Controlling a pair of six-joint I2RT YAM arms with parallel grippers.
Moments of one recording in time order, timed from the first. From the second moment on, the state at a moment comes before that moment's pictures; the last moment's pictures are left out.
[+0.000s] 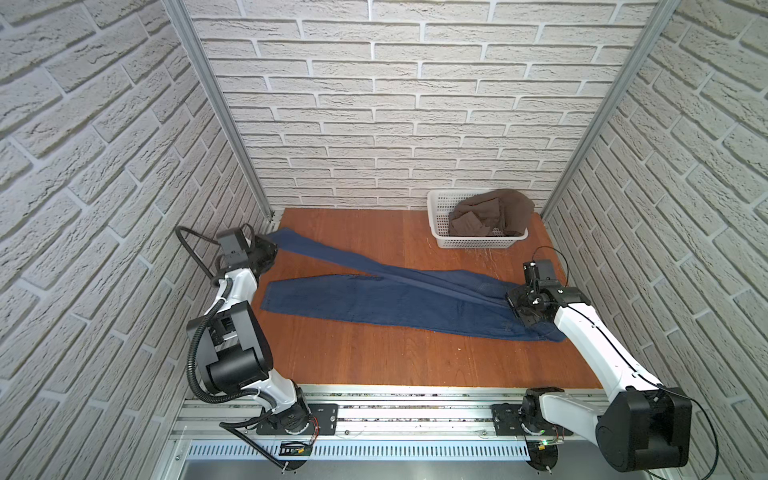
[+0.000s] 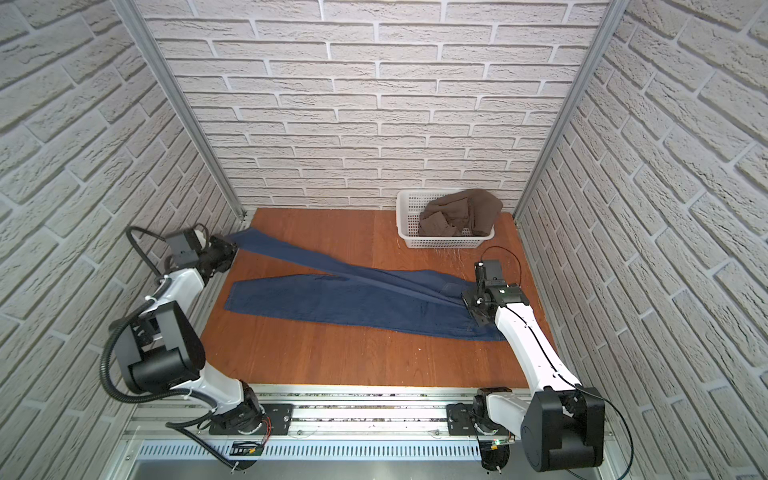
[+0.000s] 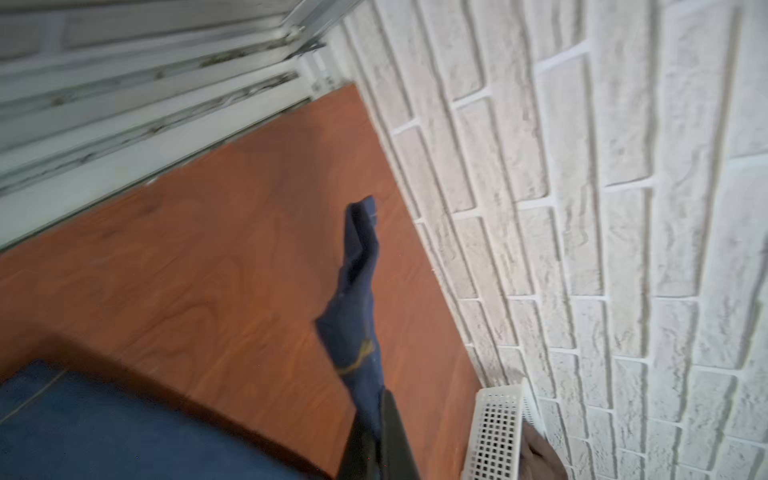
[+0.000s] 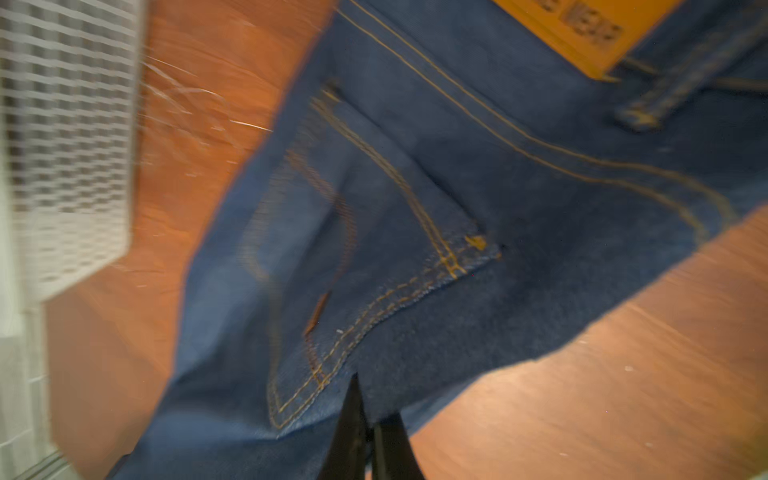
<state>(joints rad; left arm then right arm) 0.44 1.58 0.96 -0.02 0.44 -0.89 -0.02 1.16 0.81 -0.84 0.06 1.21</state>
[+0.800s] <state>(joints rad) 0.55 1.40 0.73 0.03 0.50 -0.92 -0.04 1.12 0.71 -0.85 0.04 1.15</state>
